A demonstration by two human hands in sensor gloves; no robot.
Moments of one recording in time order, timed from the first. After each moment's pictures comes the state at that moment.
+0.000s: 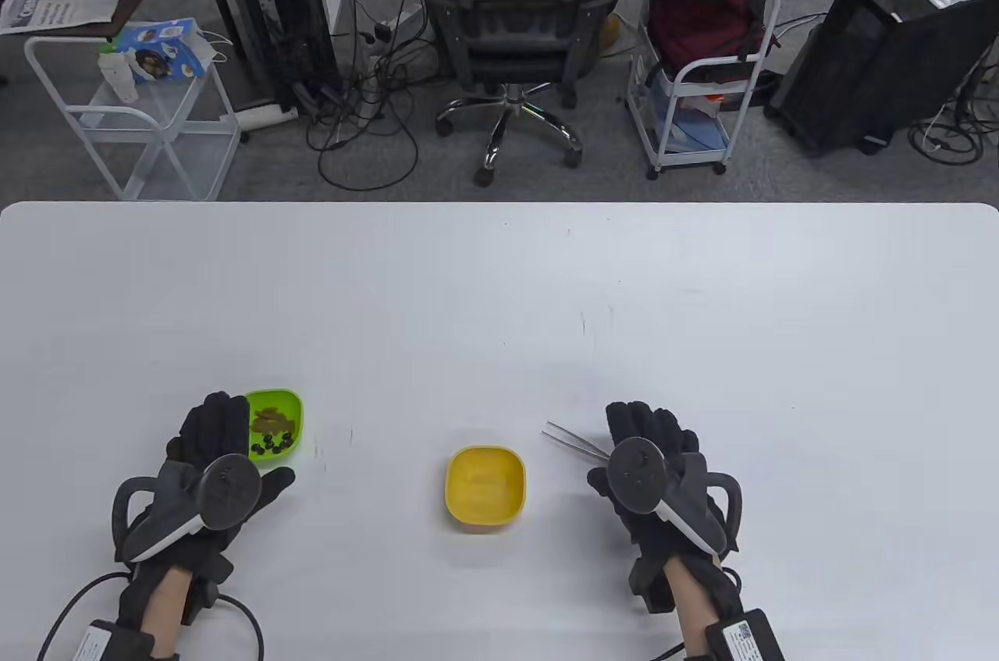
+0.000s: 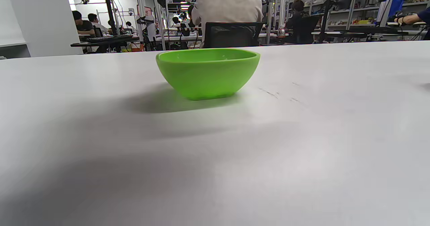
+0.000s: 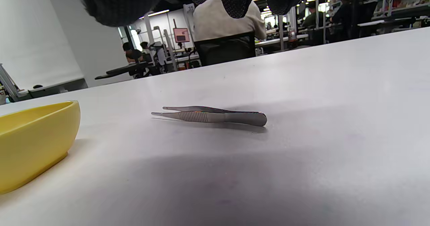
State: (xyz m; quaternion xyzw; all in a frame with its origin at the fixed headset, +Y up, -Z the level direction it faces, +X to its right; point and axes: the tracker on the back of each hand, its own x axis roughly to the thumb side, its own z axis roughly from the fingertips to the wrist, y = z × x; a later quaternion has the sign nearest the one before) left_hand -0.335 -0.709 -0.277 -0.06 -0.09 -0.02 0.99; right_hand 0.136 -0.708 -0.273 0.02 0.01 0.99 0.11
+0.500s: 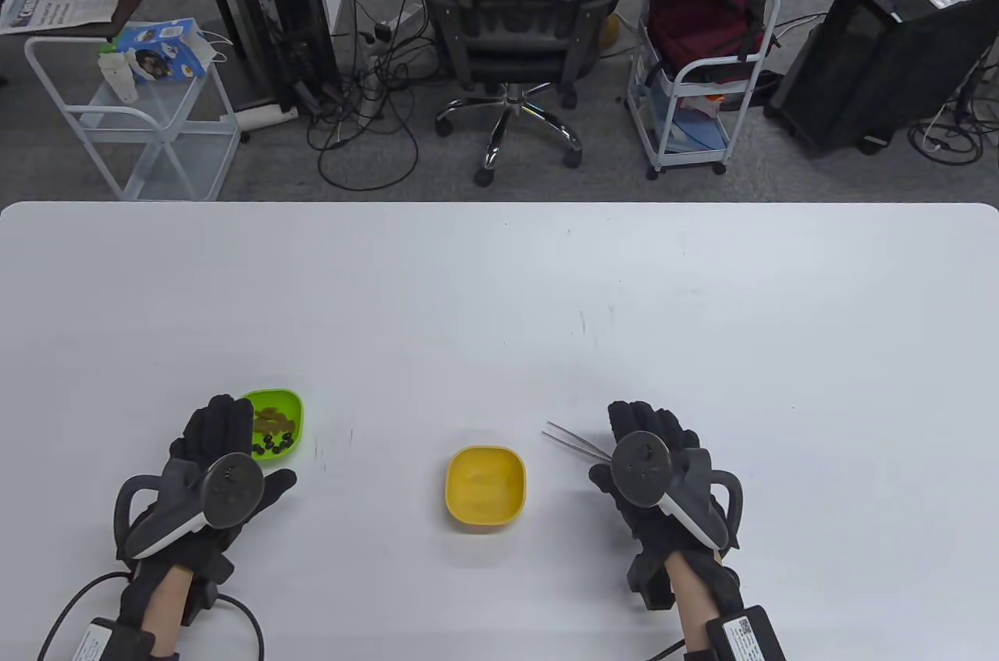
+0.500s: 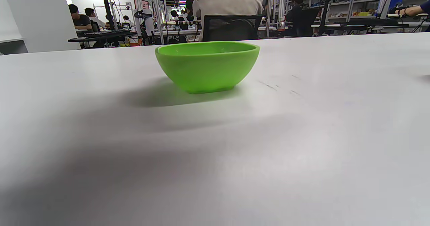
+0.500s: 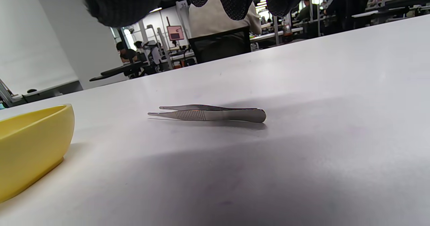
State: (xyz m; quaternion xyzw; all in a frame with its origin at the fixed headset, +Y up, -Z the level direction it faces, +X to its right) left_hand -0.333 -0.710 -0.278 -0.07 -0.09 -0.02 0.99; right_hand 0.139 -0.709 -0.277 0.00 0.03 0.99 0.13
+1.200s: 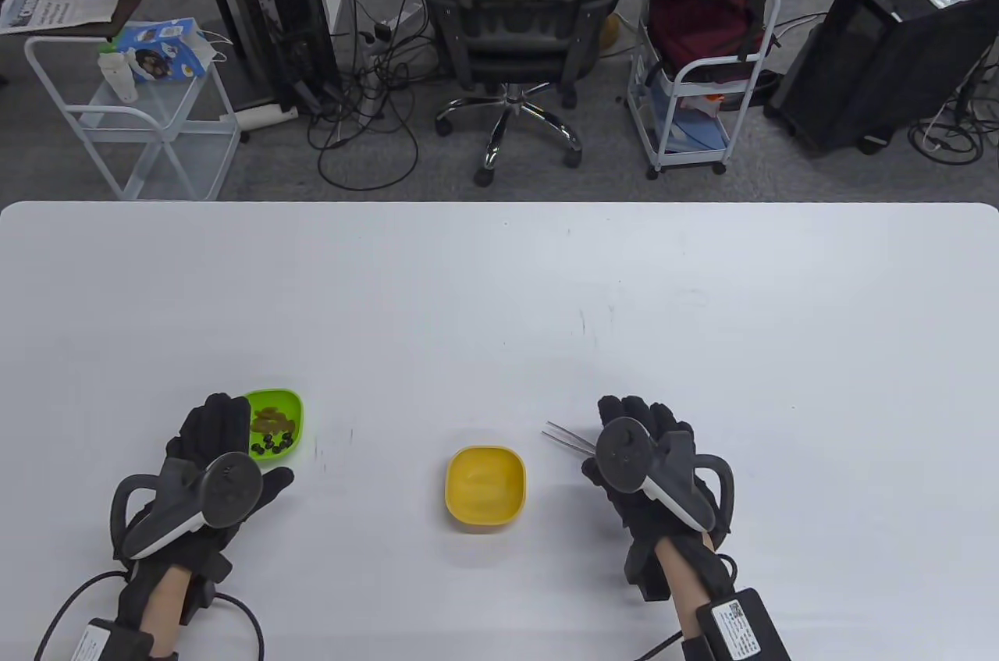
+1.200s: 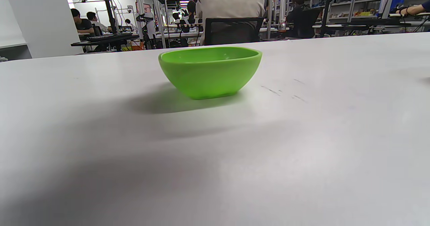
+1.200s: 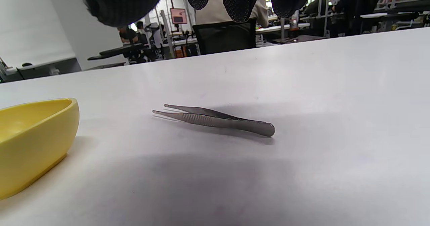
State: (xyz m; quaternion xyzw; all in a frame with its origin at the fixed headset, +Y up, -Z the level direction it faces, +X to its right) left_hand -0.334 -0.707 -0.278 -0.07 -0.09 -0.03 0.99; right_hand 0.120 -0.695 -0.292 0.01 0.05 1.00 0.08
